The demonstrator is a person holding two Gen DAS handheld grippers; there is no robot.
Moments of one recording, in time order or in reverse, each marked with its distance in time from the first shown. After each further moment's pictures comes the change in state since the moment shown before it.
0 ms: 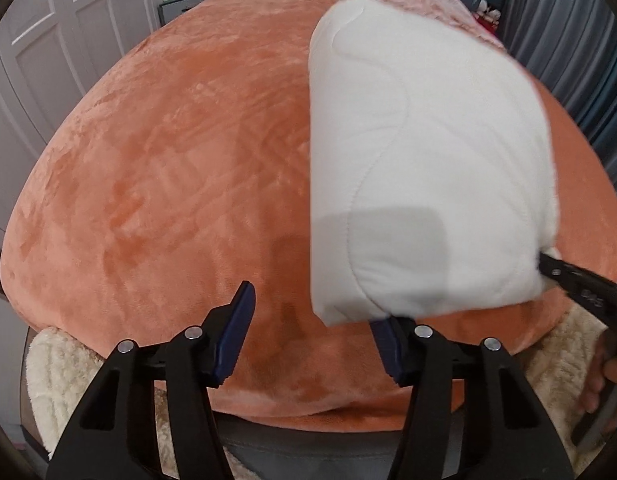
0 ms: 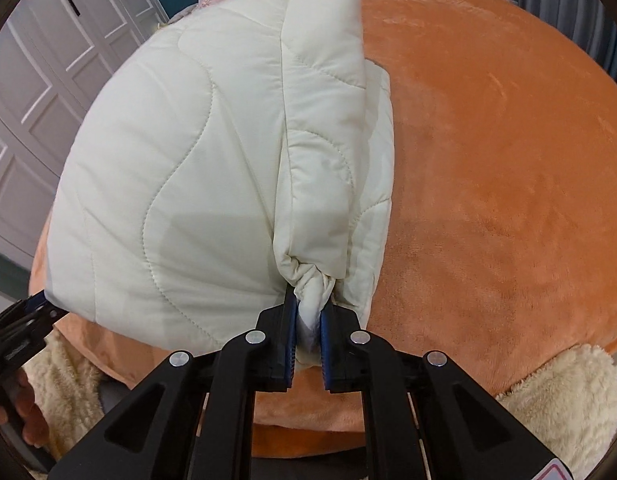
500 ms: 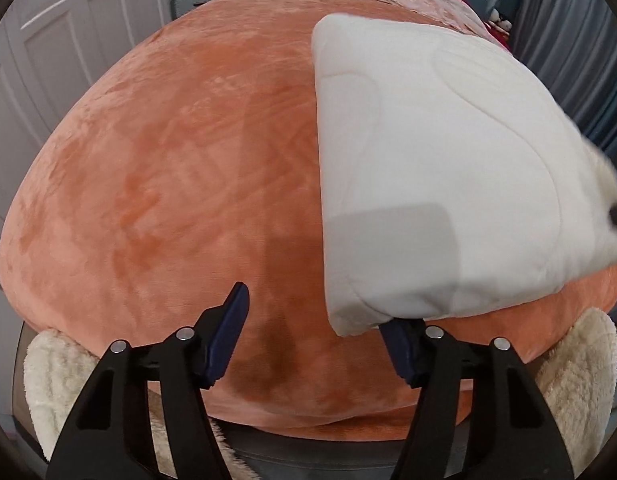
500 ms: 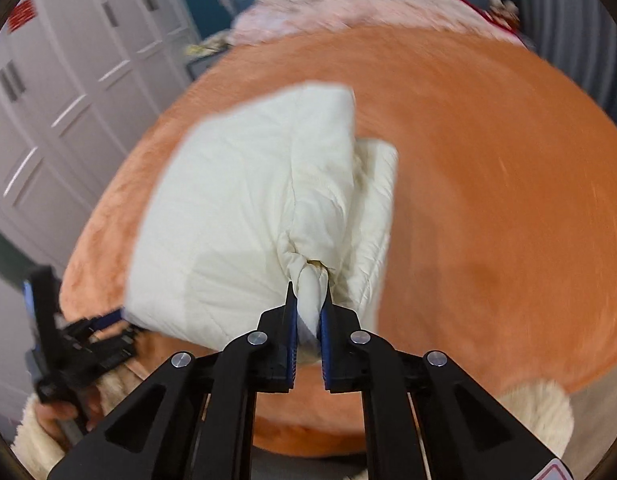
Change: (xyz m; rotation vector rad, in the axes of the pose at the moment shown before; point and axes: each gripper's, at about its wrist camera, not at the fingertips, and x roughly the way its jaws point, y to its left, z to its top) left arm 0.016 0.021 0.004 -0.040 0.005 0.006; right arm -0.076 0.028 0.023 -0.072 -0.095 0.014
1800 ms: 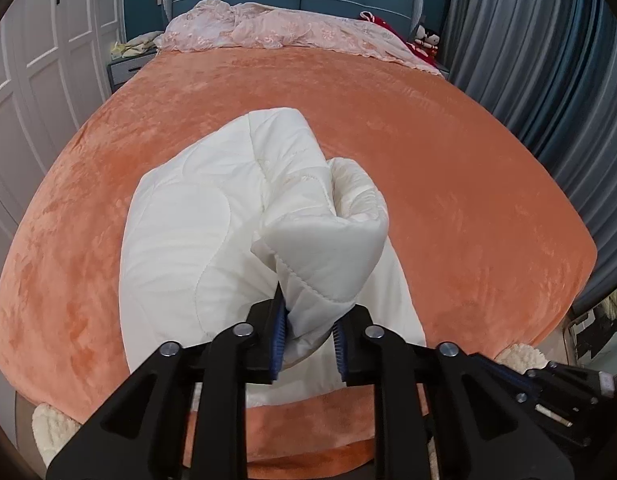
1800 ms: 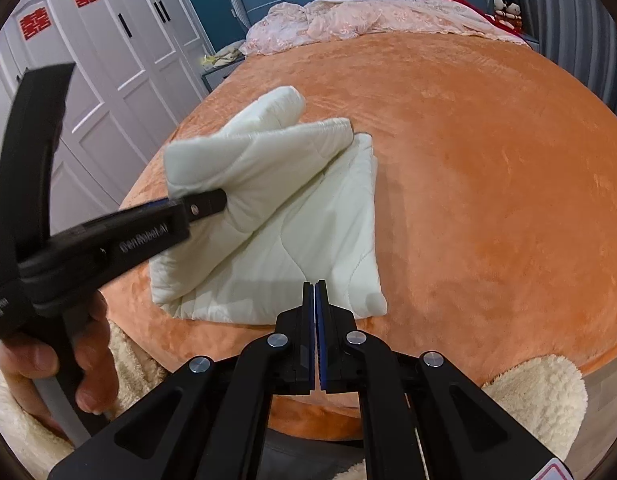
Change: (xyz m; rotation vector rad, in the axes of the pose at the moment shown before) left arm -0.061 -0.123 0.062 0.154 -0.157 -0.134; right arm -0.029 0.016 -0.021 -0.016 -0.059 0.074
